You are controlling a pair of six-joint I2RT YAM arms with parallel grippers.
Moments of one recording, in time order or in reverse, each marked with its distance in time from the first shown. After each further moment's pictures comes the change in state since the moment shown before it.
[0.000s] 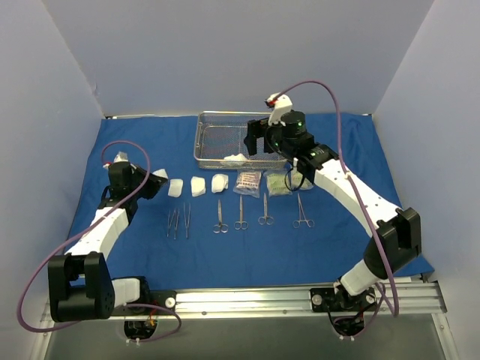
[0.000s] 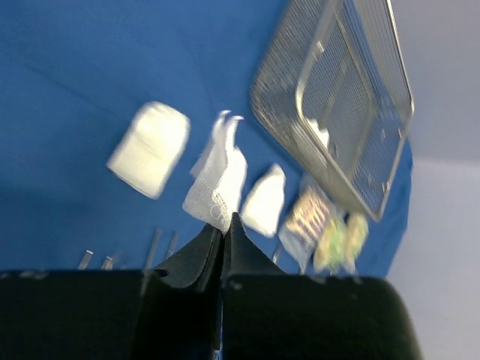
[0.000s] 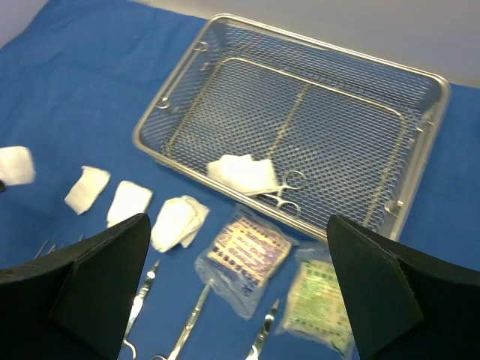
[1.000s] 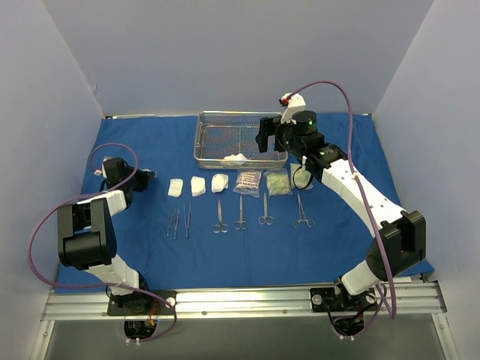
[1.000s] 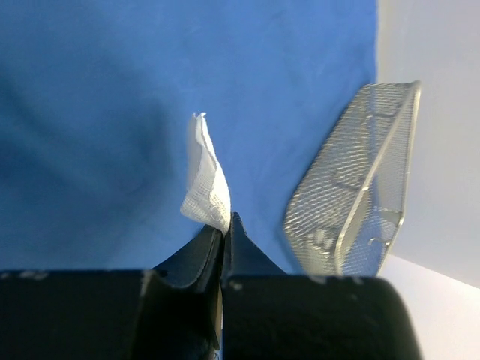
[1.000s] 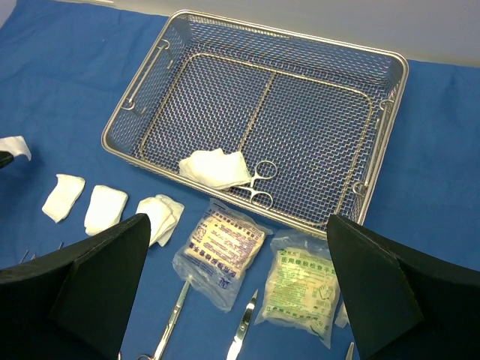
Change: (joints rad) left arm 0.154 0.401 0.066 0.278 -0.058 -0.179; right arm -0.086 -0.037 -0.049 -0.010 0.004 0.031
